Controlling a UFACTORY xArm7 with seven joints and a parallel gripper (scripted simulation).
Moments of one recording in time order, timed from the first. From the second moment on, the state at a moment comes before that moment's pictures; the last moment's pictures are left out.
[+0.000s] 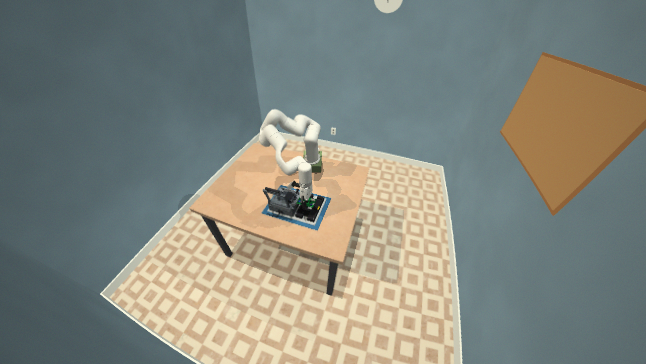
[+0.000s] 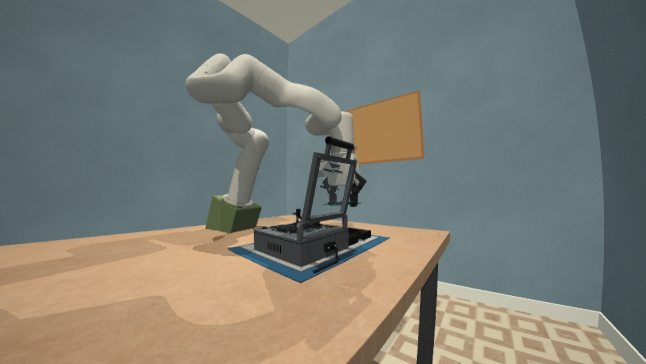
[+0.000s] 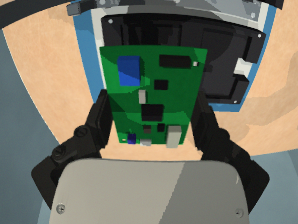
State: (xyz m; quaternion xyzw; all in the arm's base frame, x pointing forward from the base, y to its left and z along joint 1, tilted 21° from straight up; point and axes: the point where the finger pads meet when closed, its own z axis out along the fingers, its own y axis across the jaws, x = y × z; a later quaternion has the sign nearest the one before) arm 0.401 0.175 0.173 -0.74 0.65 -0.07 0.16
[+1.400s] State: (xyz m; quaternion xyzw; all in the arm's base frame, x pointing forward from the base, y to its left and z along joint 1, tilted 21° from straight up) arm 0.392 0.076 0.161 -0.74 0.65 -0.07 0.16
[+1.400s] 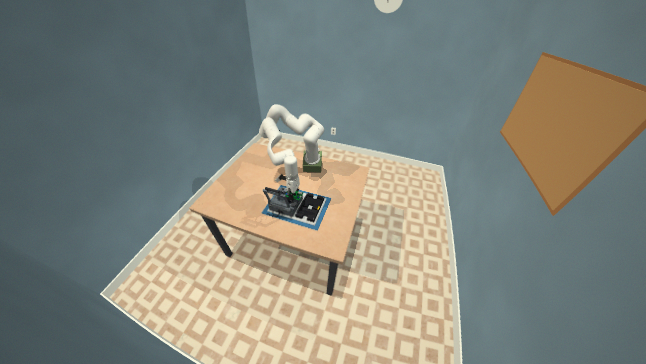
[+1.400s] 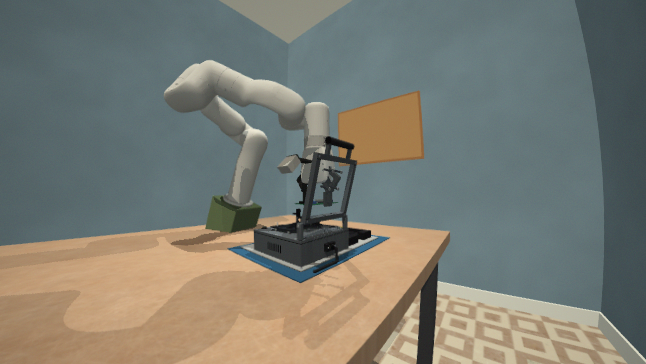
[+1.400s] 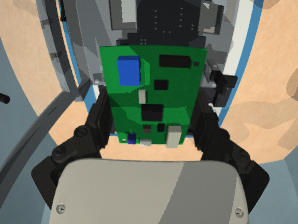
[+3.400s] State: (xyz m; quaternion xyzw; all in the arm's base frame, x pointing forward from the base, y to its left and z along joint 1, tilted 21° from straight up) arm 0.385 0.009 0.154 -0.74 0.65 -0.07 0.16
